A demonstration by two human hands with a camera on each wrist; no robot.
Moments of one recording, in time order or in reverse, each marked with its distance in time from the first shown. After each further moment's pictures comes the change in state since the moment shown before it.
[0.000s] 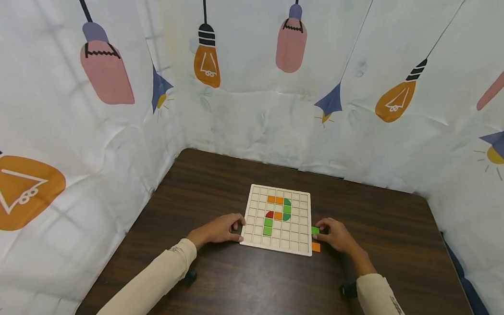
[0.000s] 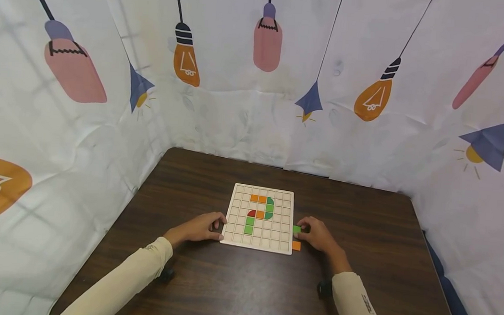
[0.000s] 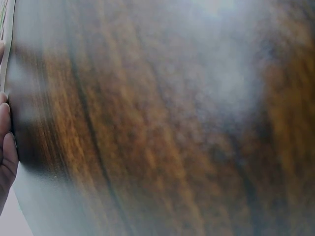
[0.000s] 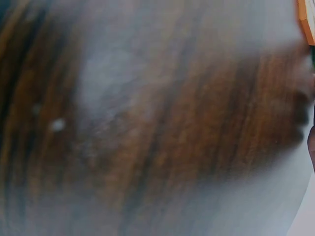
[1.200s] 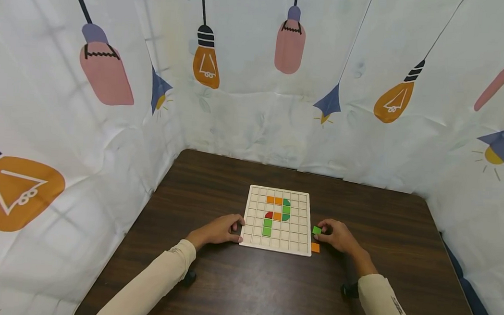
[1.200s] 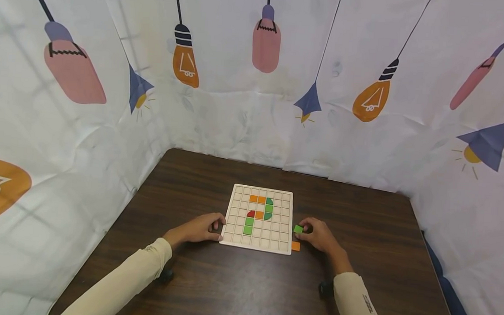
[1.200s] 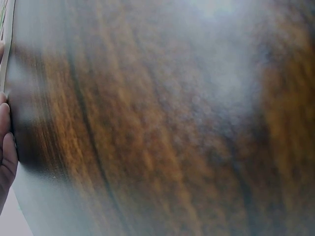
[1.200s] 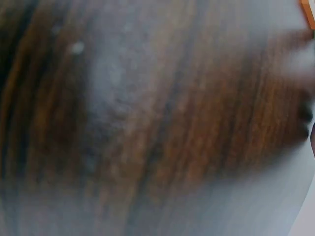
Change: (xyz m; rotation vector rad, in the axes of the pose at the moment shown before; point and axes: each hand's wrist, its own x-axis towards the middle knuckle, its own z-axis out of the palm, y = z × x) left_hand 0.000 -0.001 0.002 0.019 0.014 0.010; right_hand -0.004 0.002 -0.005 0.036 0.015 0.028
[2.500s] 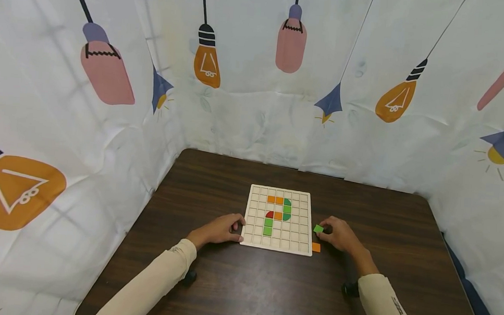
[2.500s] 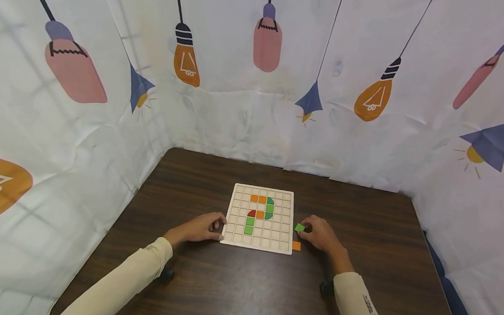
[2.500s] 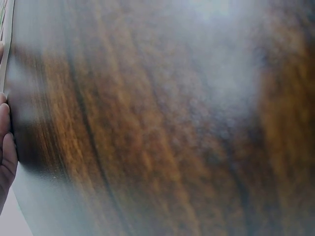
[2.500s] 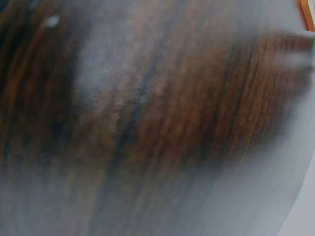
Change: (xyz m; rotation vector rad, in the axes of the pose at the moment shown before) left_hand -0.002 0.005 -0.003 -0.016 -0.012 -0.019; right_hand -0.001 -0.009 -0.006 -0.146 -0.007 -0.014
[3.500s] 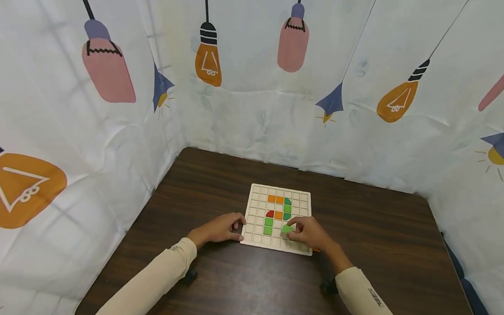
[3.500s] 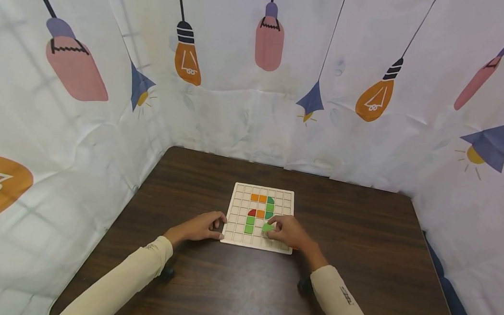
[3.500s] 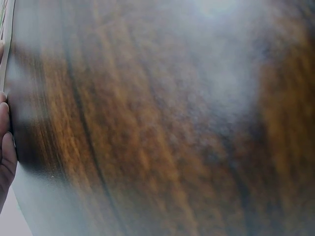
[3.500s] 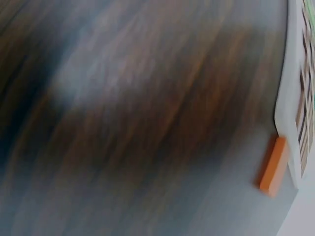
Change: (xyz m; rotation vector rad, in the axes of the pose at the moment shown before) left_hand 0.001 -0.002 0.000 0.001 -0.001 0.006; right_hand 0.028 -0.067 0.036 0.238 -0.091 -0.243
